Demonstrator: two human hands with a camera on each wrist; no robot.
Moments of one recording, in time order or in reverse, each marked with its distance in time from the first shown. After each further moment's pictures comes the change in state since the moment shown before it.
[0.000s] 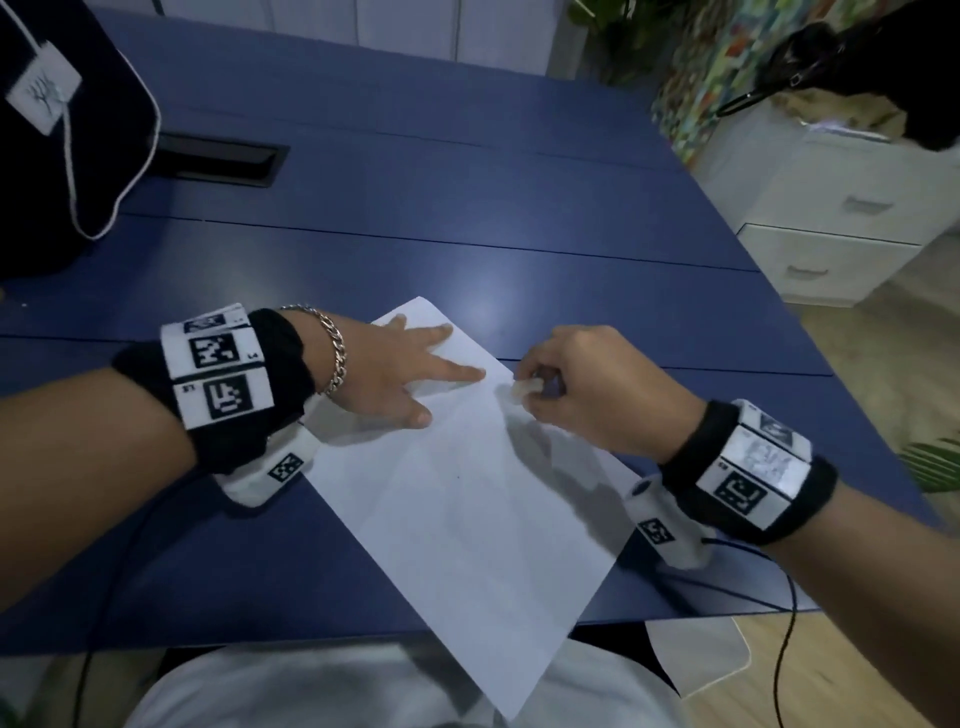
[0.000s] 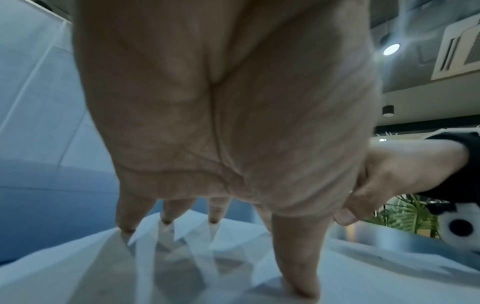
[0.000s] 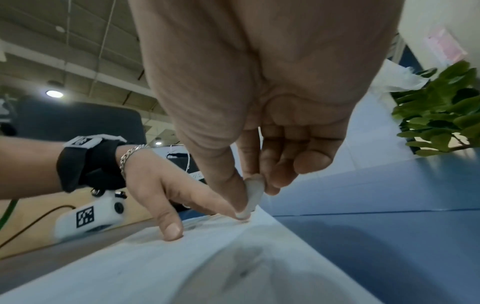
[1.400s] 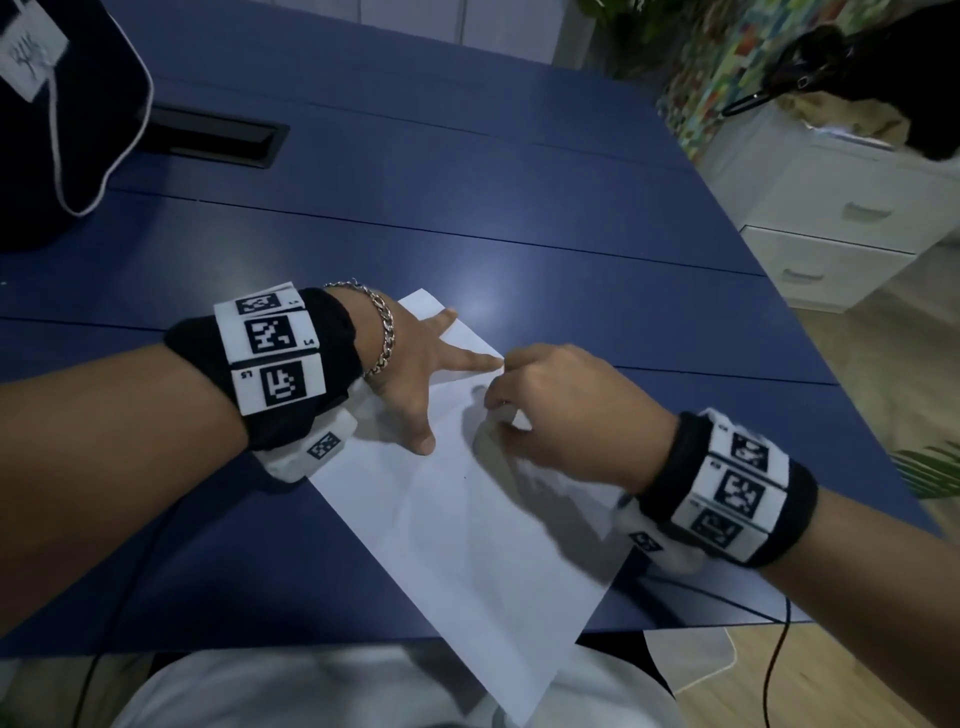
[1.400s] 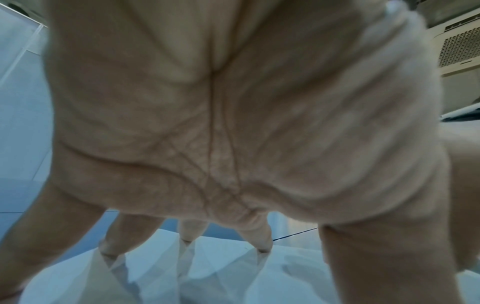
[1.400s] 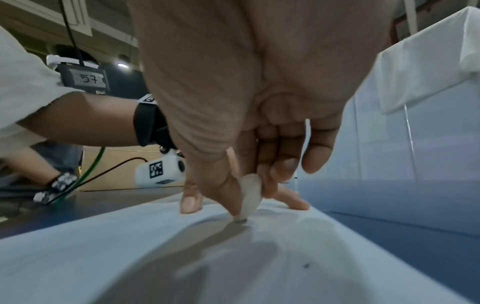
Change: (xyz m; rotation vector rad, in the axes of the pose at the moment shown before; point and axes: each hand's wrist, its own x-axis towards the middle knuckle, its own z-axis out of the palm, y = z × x) left_hand 0.002 0.030 -0.025 0.120 -0.139 -0.123; right_hand 0.002 -0.038 0.005 -0.268 -0.148 -0.163
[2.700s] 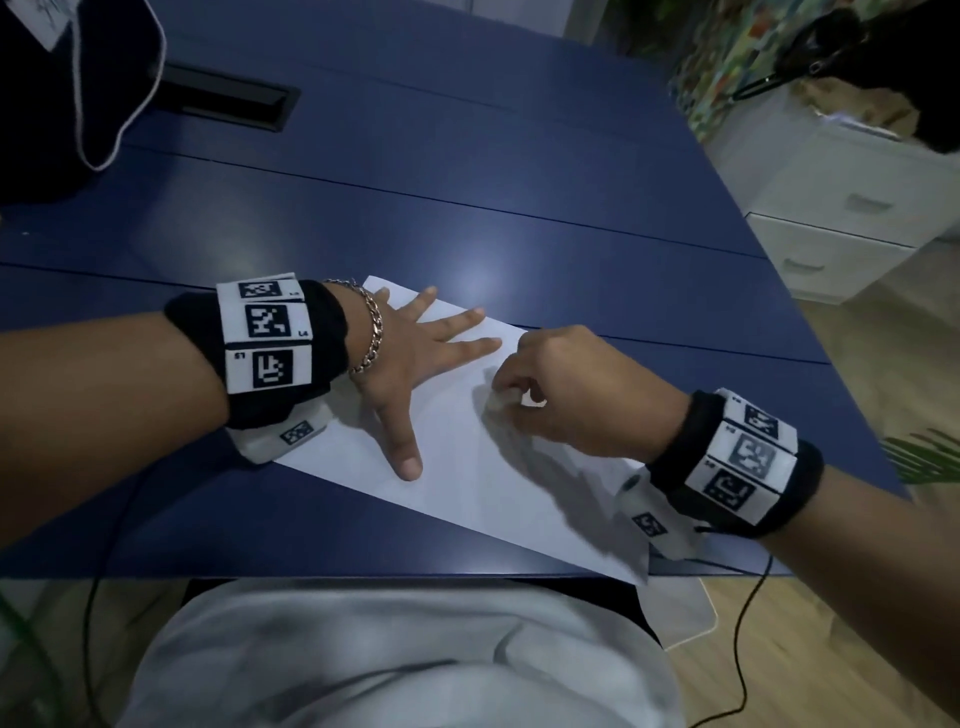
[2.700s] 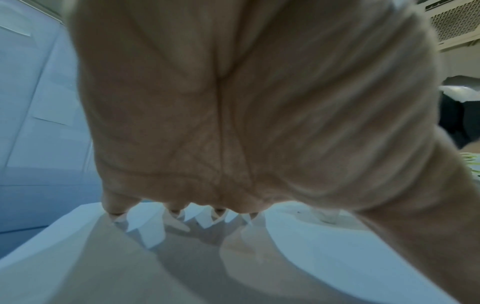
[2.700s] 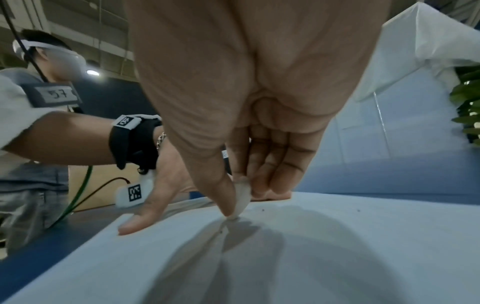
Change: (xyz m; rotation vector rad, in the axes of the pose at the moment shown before) left_hand 0.004 -0.013 0.043 0.008 0.029 0.172; right_hand -0.013 -0.001 0.008 0.155 -0.019 -0.012
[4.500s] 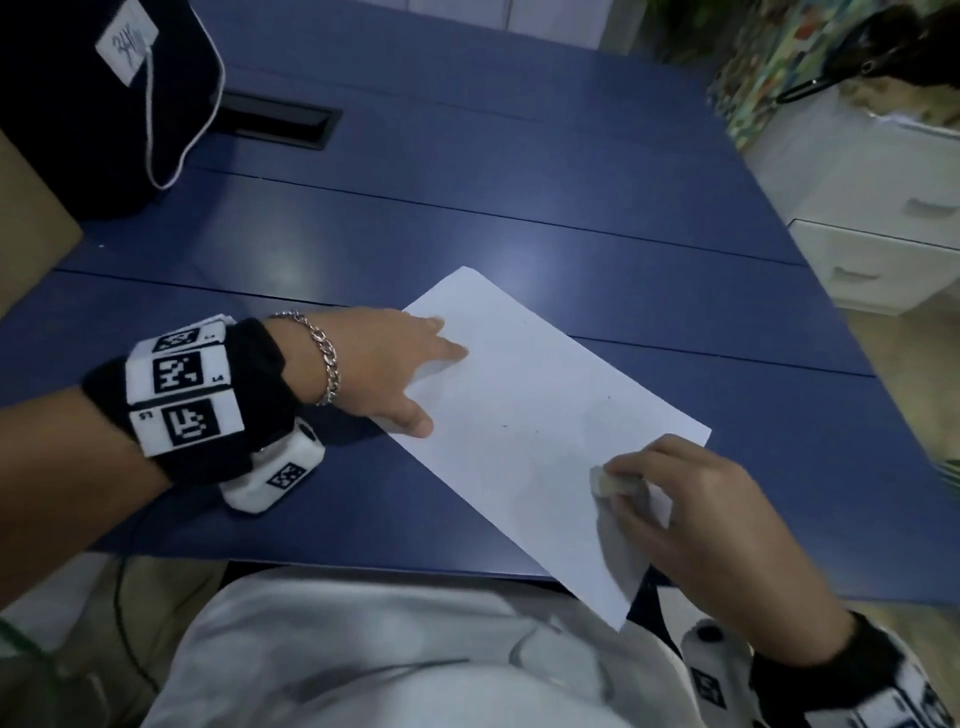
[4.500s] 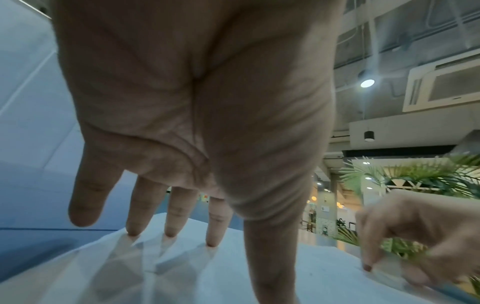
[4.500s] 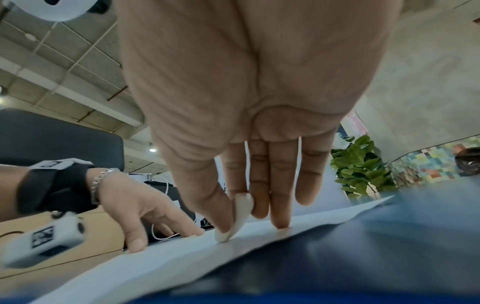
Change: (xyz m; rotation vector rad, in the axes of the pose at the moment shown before) left_hand -0.044 0.000 0.023 -0.097 0.249 -0.126; right_hand -0.121 -0.002 0.047 0.218 0.295 0.346
